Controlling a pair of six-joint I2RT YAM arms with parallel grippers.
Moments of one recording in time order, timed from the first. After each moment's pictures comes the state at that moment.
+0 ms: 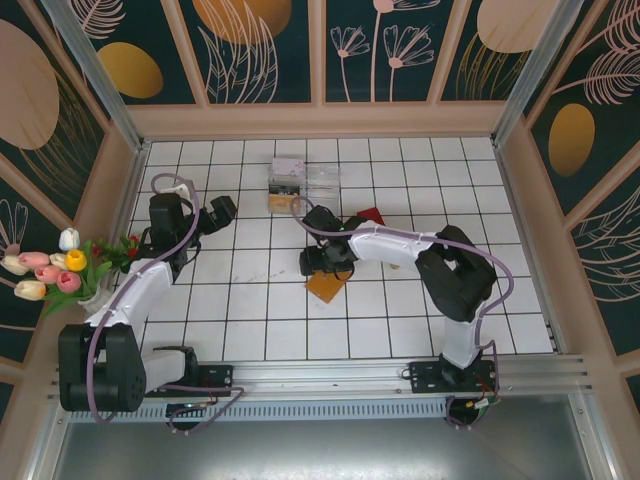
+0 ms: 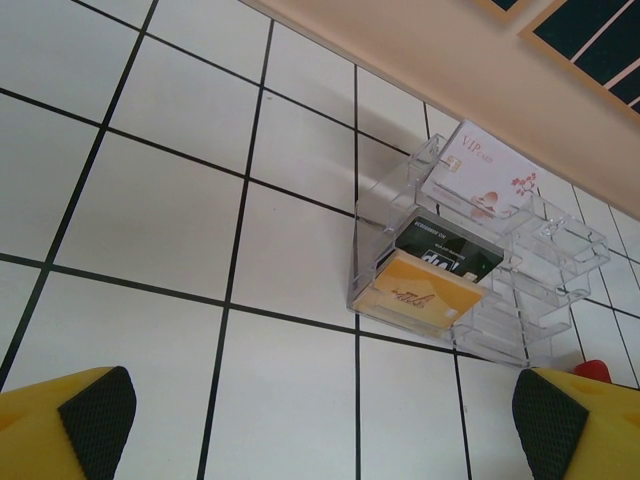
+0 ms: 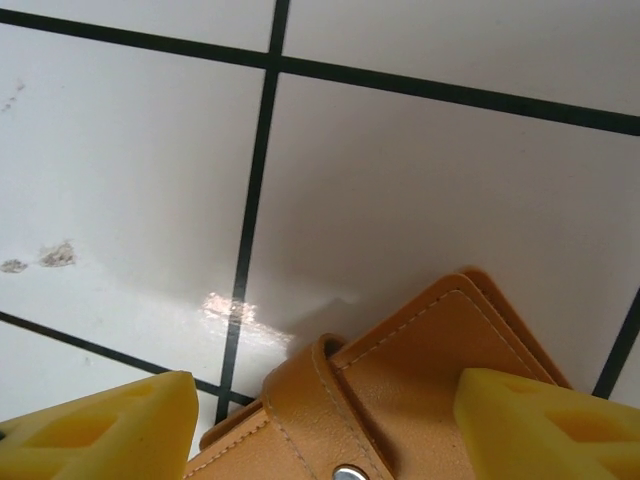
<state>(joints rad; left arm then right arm) -0.03 1.22 0.67 0.01 0.25 -0.51 0.85 1.88 1.24 -0.59 -0.05 0.63</state>
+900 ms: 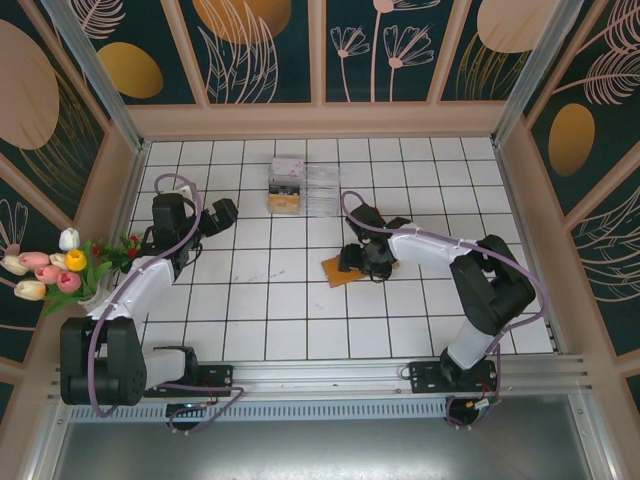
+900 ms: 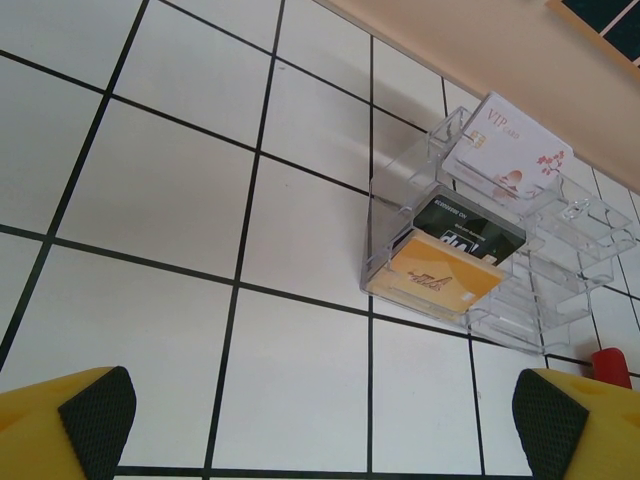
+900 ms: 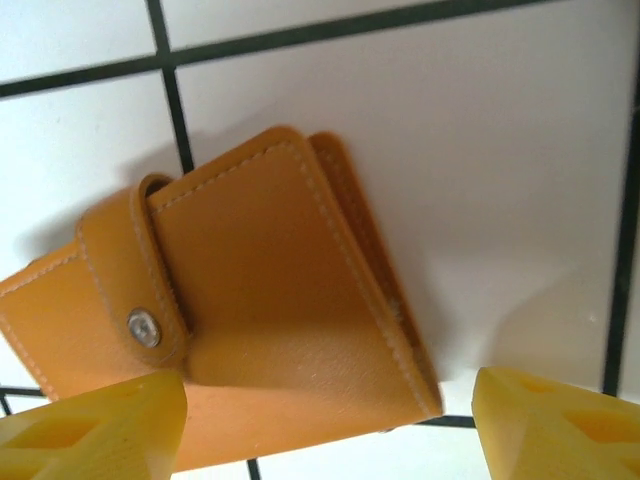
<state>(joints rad) -0.03 1.25 0.67 -0.01 0.25 -0.51 0.66 1.68 0.99 -0.60 -0.10 0.73</state>
